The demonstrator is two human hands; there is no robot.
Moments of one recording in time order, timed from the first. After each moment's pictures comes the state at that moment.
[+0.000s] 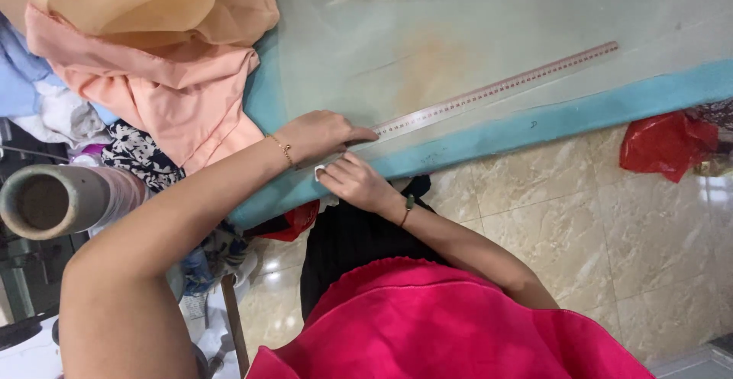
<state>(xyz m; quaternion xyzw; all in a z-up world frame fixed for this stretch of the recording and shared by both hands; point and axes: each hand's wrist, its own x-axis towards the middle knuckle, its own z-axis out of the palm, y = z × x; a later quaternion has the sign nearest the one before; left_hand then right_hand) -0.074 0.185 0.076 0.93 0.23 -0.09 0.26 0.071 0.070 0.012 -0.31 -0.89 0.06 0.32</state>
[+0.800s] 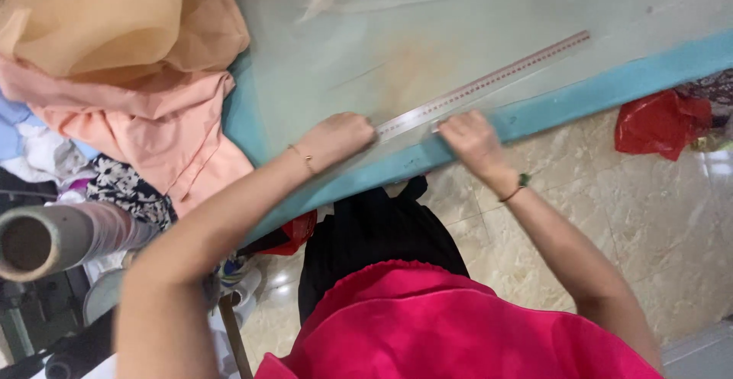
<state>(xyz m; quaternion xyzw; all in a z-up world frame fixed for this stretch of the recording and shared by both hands) -0.008 0.192 0.014 0.96 0.20 -0.09 0.18 0.286 0.084 0.032 -0.51 -0.85 -0.05 0.12</state>
